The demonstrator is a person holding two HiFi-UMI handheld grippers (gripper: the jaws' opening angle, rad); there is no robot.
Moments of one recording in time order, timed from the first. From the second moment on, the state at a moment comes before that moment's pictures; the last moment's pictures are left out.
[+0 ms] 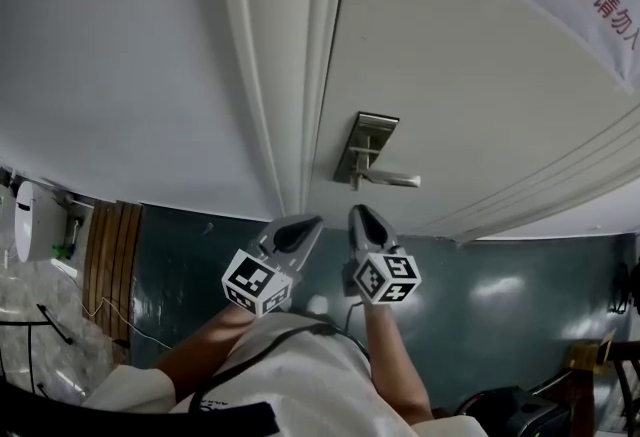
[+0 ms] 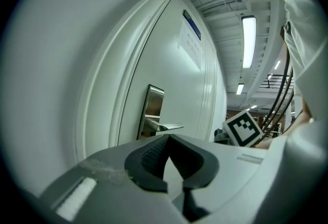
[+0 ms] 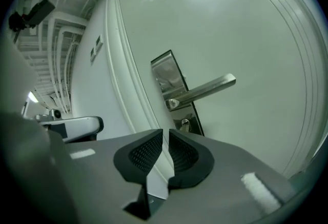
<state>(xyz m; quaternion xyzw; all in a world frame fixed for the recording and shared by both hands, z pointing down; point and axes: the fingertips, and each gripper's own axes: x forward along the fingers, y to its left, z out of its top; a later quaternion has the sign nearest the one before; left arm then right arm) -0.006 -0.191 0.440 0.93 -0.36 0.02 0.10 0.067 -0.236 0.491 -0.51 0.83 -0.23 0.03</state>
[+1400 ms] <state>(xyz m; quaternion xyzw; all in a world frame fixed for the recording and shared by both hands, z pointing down) 0.018 -0.240 0.454 0.94 -0.34 0.03 0.11 0.074 -0.305 0.535 -0.45 0.72 -0.47 0.24</state>
